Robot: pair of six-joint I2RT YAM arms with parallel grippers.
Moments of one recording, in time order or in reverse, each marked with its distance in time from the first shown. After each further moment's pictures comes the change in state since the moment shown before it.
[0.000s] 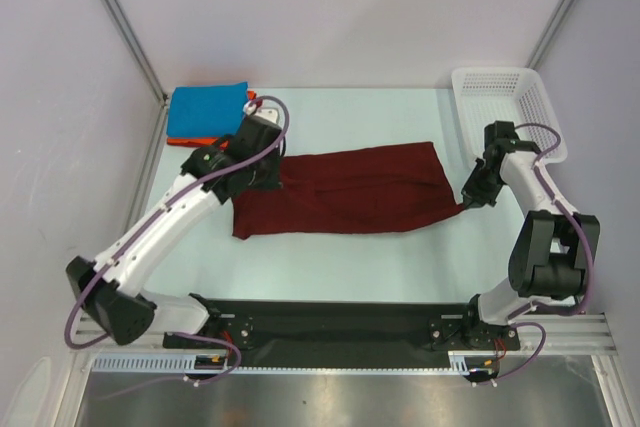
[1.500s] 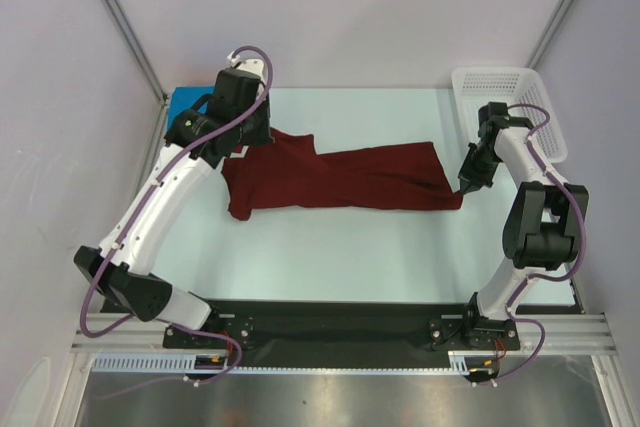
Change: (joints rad) left arm 0.146 0.167 0.340 0.028 0.056 0.139; right arm 0.019 0.216 0.263 -0.102 -0.025 -0.089
